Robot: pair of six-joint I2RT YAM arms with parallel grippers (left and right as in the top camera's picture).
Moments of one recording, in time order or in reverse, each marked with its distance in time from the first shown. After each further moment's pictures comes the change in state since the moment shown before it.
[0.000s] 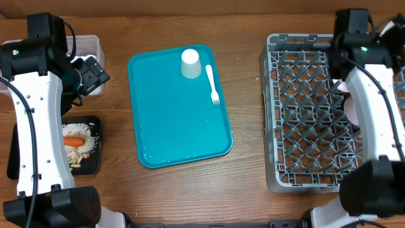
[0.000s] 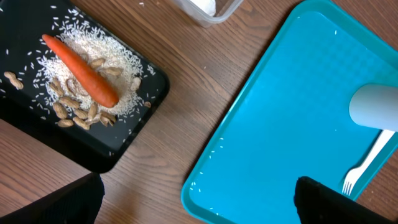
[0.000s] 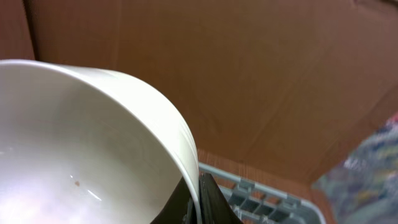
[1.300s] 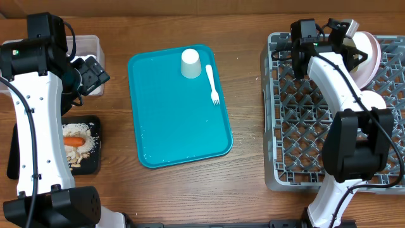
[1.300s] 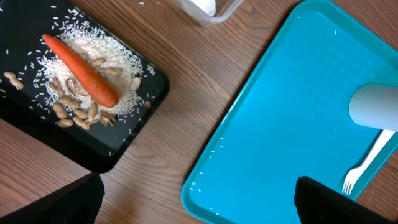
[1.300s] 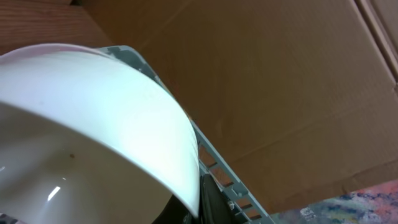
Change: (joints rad) left arm 0.000 0.000 0.000 0.000 0.000 0.000; right arm 0.113 0.281 0.003 0.037 0.058 -0.311
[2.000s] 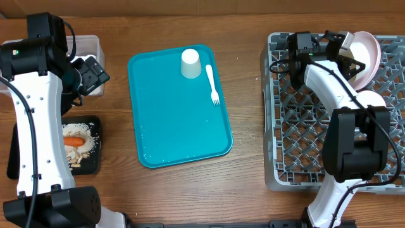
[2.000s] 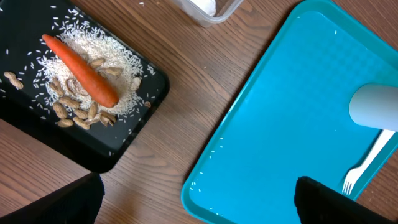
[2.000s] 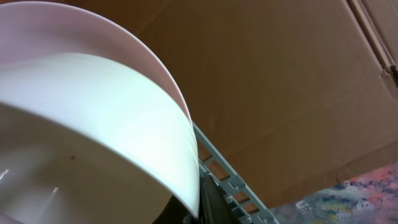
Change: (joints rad) left arm 0.000 0.000 0.000 0.000 0.000 0.000; right arm 0.000 0.000 -0.131 0.083 0.079 0.063
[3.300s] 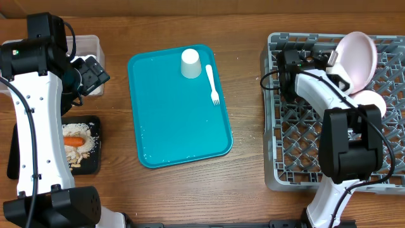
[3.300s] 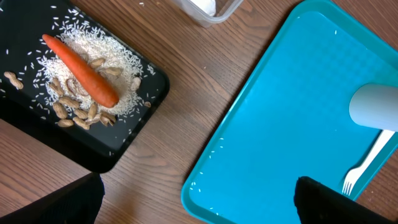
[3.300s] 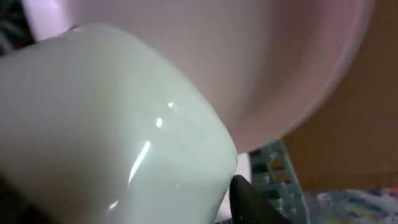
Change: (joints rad) left arm 0.000 0.000 0.000 0.000 0.000 0.000; right arm 0.055 -0.002 -0.119 -0.106 -0.249 0.012
